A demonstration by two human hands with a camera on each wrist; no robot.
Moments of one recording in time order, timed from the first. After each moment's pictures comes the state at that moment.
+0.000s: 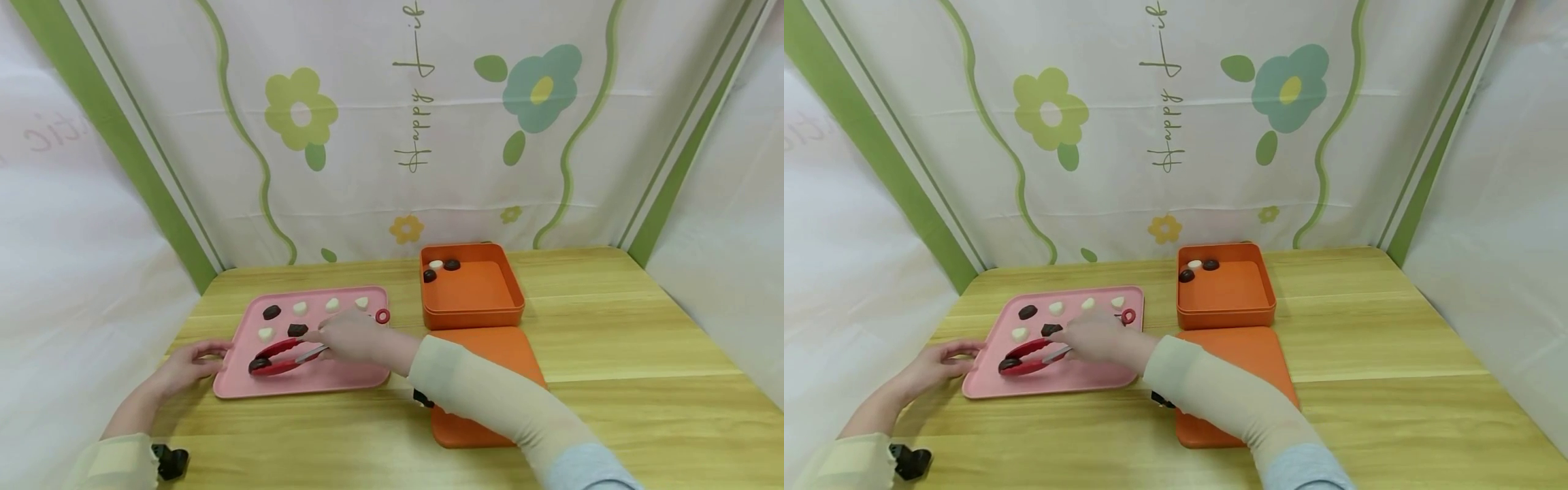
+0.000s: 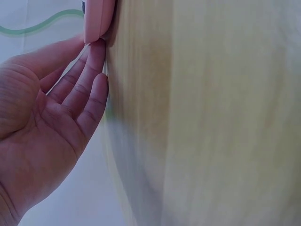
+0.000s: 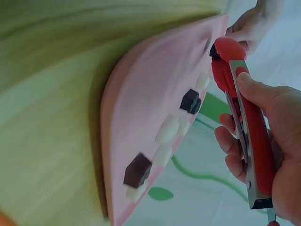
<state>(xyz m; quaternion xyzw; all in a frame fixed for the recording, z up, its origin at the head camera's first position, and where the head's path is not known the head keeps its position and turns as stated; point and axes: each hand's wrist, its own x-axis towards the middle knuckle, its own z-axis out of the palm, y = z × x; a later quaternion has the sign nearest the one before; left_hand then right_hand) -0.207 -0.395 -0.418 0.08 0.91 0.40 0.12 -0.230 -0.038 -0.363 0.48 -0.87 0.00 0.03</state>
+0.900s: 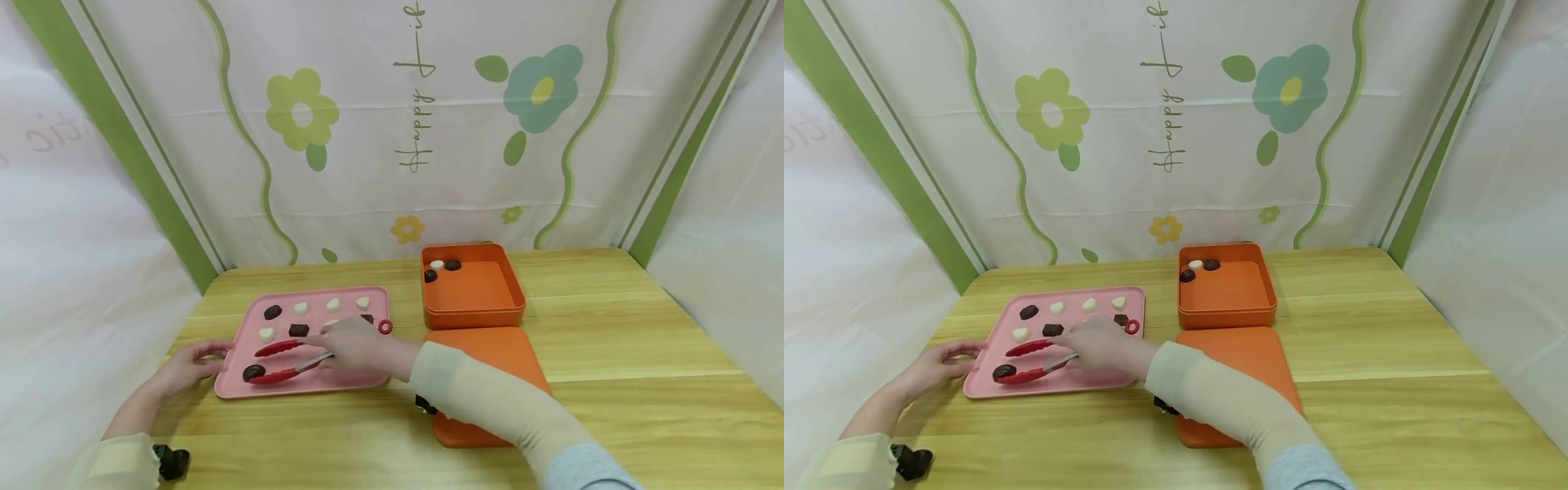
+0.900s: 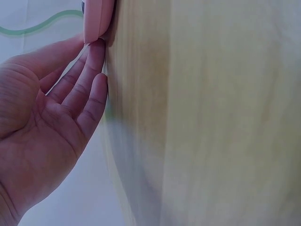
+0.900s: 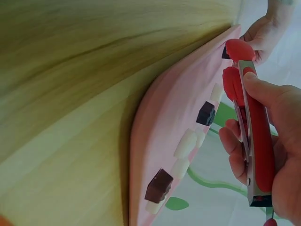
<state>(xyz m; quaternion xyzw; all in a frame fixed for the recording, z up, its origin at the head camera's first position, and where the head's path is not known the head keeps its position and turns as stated) -0.207 -0.395 -0.419 0.07 0.91 0.39 0.11 -0.225 -0.038 -0.377 0.46 -0.89 0.05 0.00</state>
